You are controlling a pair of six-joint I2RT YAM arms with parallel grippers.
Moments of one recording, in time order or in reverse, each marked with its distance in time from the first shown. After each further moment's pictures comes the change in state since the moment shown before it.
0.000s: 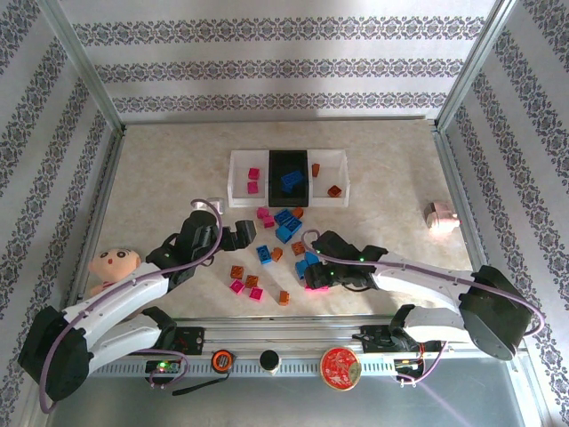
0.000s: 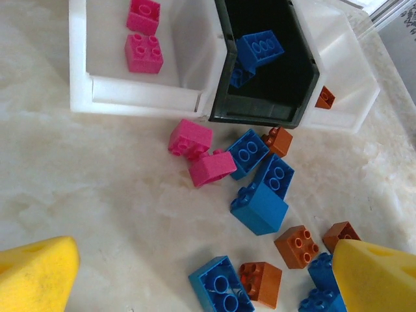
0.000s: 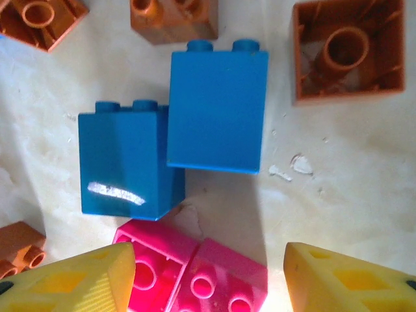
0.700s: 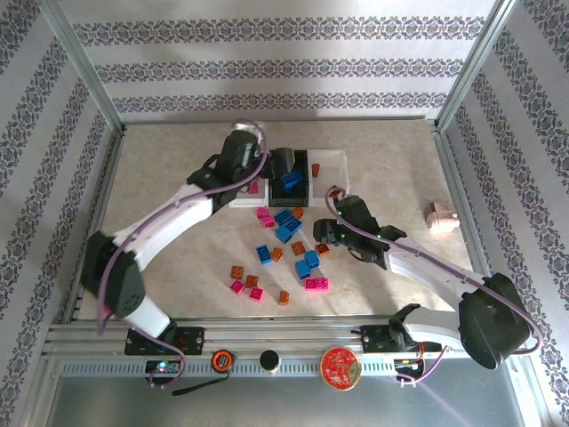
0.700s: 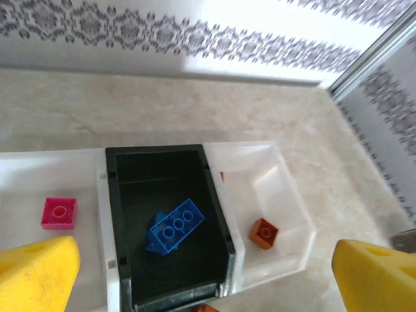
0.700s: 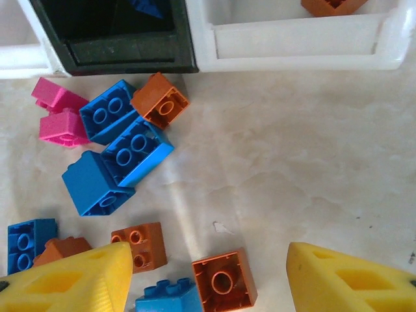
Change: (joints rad) left arm 0.003 0.541 0.778 -0.117 -0.042 0.145; right arm -0.287 -0.016 0.093 0.182 0.040 -0.016
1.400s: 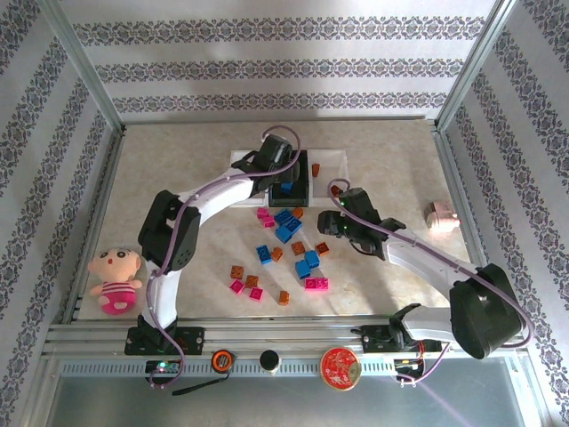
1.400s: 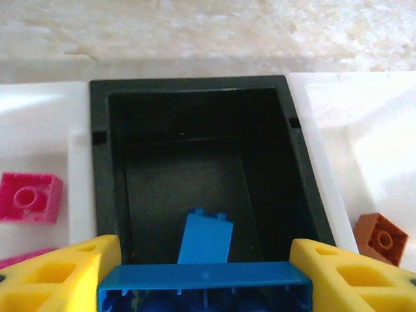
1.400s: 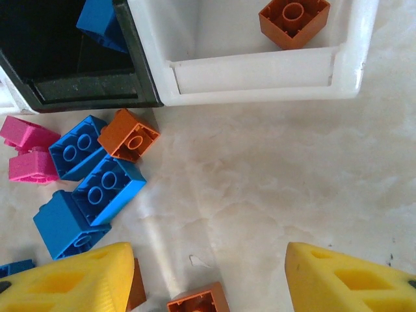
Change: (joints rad) left arm 0.006 0.533 0.341 -0.116 -0.069 0.027; right arm -0.081 0.059 0.037 0.013 0.004 0.001
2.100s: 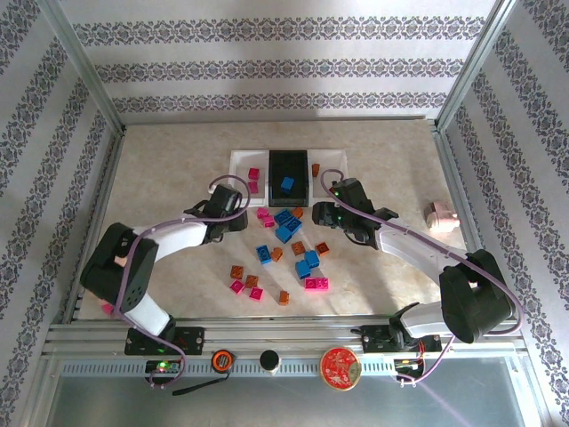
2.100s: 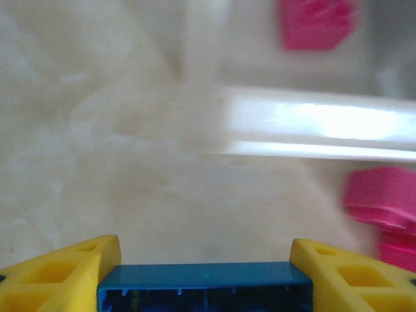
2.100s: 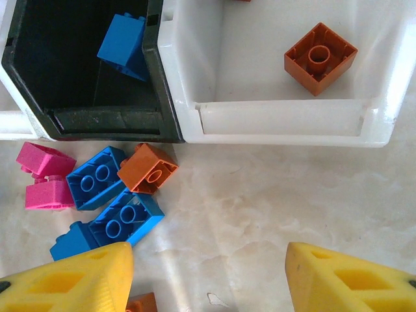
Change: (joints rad) left arm 0.102 -0.491 -0.814 0.158 -0.029 -0.058; right arm -0.002 0.110 0.098 0.027 -0.005 -0.023
